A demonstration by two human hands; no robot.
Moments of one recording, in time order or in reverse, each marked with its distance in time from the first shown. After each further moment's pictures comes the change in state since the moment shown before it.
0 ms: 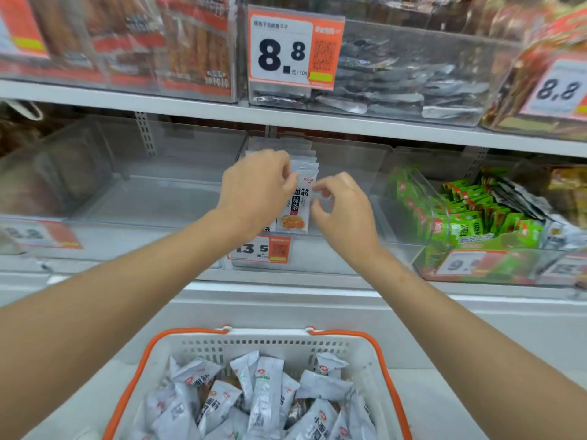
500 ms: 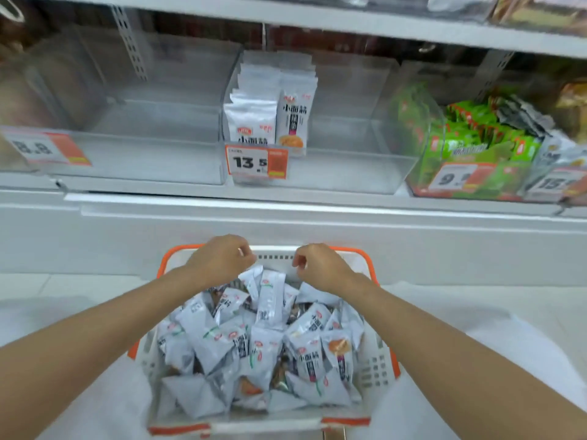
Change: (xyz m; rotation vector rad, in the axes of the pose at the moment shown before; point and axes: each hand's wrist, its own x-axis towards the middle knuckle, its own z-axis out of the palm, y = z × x) left_hand -0.199 -0.057 0.042 -0.157 -0.865 -0.330; right_hand -0.185 0.032 0.048 -0.063 -0.889 0.250
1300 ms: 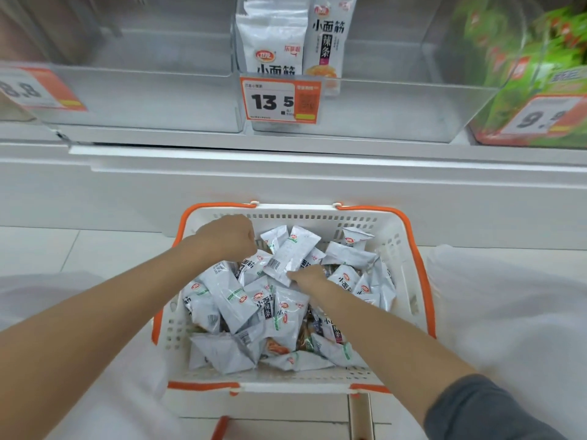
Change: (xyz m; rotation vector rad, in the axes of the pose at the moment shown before) left_hand 0.009 -0.032 0.018 0.258 -0.245 -0.164; right_hand 0.029 0.002 0.170 0.833 -0.218 0.830
